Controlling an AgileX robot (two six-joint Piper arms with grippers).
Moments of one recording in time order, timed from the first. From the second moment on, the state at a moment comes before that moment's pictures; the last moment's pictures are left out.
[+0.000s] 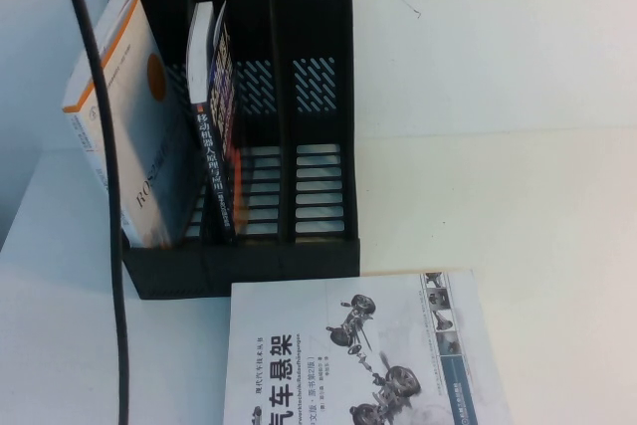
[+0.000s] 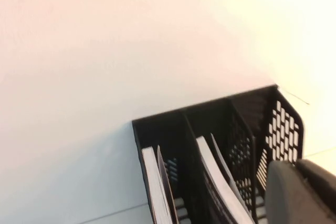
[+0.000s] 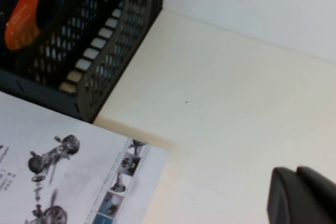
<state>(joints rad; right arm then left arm) 0.40 1.04 -1.00 -0.05 0.72 0.01 -0.27 1.42 -2.21 -0.06 1.24 0.02</state>
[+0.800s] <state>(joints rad) 0.40 0.52 -0.42 -0.21 0.64 0.32 -0.27 0.47 -0.46 -0.10 -0.02 0.03</state>
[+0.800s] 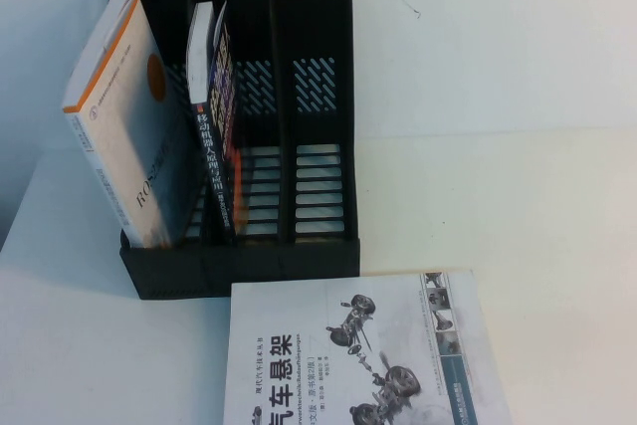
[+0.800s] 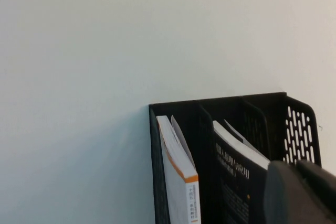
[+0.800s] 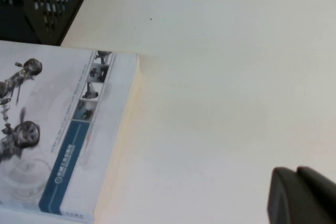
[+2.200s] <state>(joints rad) 0.40 0.52 -0.41 -0.21 0.66 0.35 0.02 0.18 -0.11 -0.10 0.11 0.06</state>
